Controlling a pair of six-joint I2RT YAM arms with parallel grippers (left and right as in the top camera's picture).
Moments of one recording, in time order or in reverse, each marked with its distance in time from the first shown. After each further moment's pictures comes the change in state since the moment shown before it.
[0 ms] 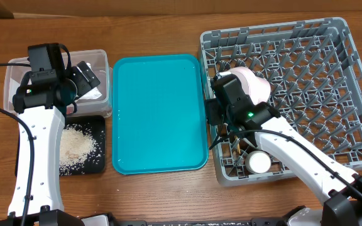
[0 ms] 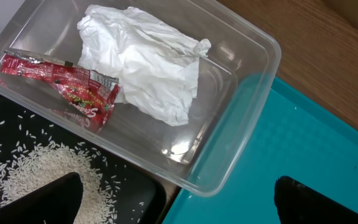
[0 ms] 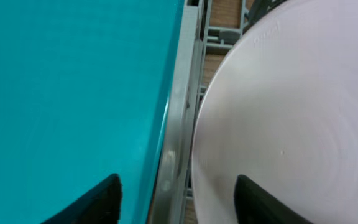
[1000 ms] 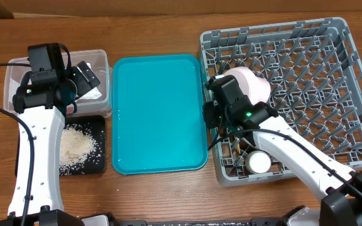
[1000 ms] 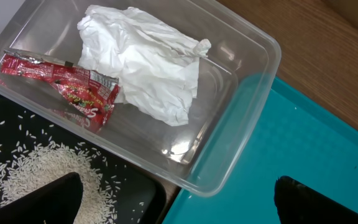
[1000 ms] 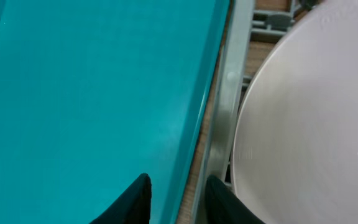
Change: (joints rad) left arm 0.000 0.000 0.000 0.000 0.000 0.000; right arm 0.005 0.015 0.000 0.018 -0.117 0.003
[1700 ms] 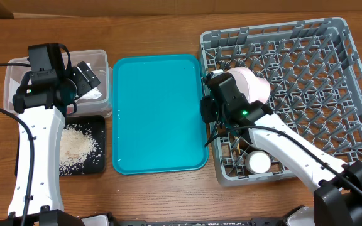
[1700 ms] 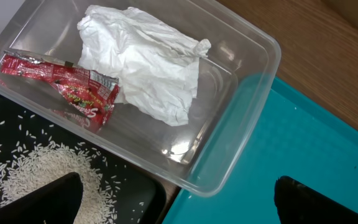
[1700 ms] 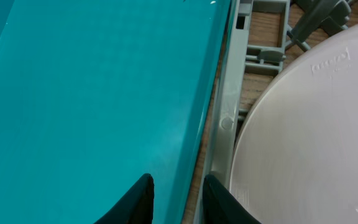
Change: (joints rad) left arm 0.000 0.000 0.000 0.000 0.000 0.000; right arm 0.000 0.048 -0.002 0.095 0.038 -0.001
